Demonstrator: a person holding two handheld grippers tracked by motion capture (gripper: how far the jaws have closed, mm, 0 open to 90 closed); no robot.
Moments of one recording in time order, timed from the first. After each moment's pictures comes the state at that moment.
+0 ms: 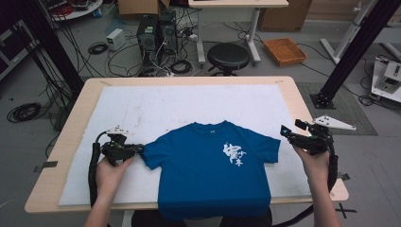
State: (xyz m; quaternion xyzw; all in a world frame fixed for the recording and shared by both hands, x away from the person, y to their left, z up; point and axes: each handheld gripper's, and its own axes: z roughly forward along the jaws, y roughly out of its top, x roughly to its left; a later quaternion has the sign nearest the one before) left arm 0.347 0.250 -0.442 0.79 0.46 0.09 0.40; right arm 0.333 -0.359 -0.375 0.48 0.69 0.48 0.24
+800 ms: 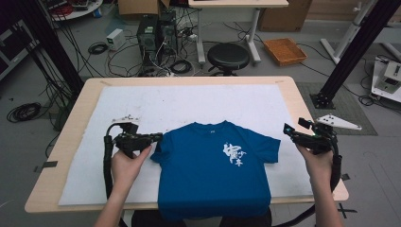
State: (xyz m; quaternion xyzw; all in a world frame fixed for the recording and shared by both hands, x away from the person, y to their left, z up) left arm 0.342 0.189 -0.389 0.73 0.46 0.03 0.51; right arm 0.329 -0.363 -0.367 0.48 0.68 0.49 0.25
